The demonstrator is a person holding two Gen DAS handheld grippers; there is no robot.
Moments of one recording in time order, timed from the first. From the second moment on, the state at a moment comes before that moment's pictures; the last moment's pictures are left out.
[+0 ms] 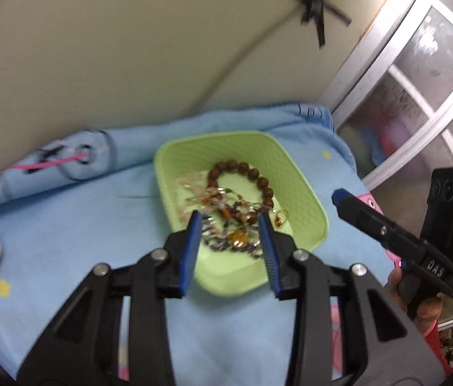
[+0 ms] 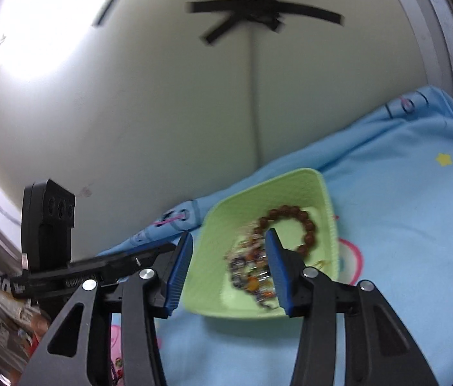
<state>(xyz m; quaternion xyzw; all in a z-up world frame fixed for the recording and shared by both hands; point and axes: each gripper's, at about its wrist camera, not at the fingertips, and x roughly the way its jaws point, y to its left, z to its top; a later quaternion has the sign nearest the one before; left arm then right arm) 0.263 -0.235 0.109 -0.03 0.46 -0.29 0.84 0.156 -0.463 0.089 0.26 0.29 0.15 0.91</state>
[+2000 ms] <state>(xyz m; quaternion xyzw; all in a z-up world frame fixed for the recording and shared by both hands) 0.110 -0.079 0.059 0.00 0.45 -0.22 0.86 0.097 -0.273 0.041 0.10 0.37 0.28 0.88</state>
